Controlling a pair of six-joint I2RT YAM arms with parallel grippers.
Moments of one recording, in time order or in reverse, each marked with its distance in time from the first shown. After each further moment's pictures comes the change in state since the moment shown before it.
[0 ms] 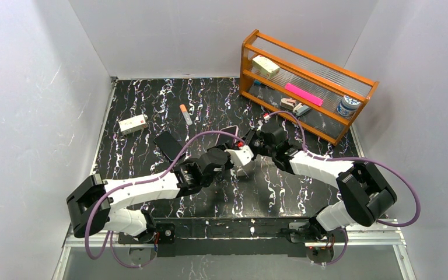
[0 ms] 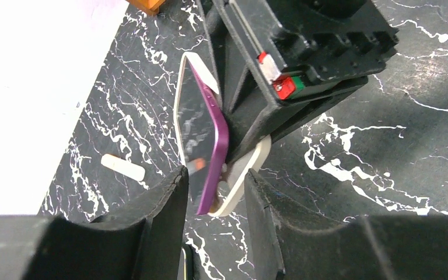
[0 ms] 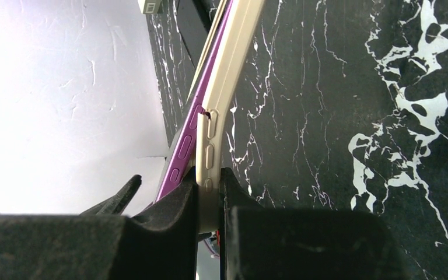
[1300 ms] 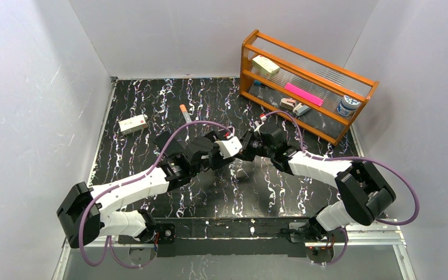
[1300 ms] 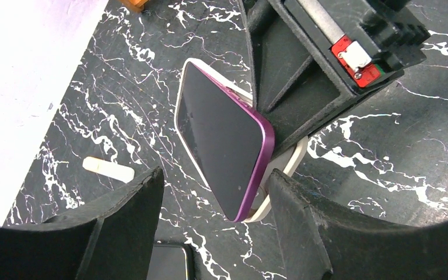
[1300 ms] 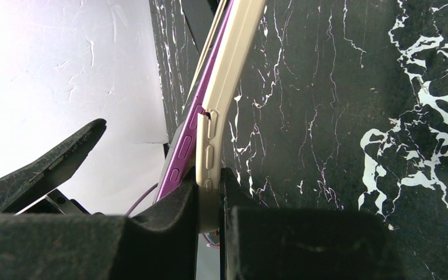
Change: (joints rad) left arm 0.161 -0.096 0.005 -0.096 0.245 -0.011; right arm 0.016 0.010 0.000 0.028 -0.032 -0.023
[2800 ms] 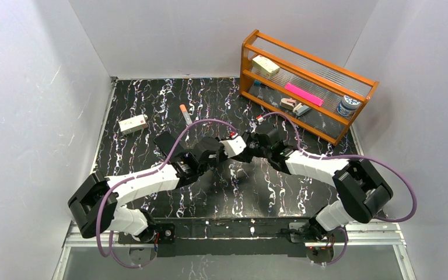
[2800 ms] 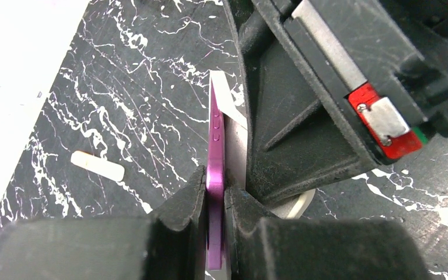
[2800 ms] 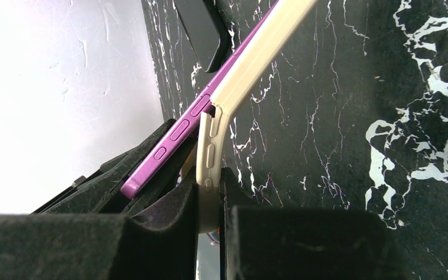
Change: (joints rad) left arm 0.000 0.136 -0.003 0.106 -0.019 -0.016; right arm 0.023 0.022 0.019 -0.032 0.021 0.030
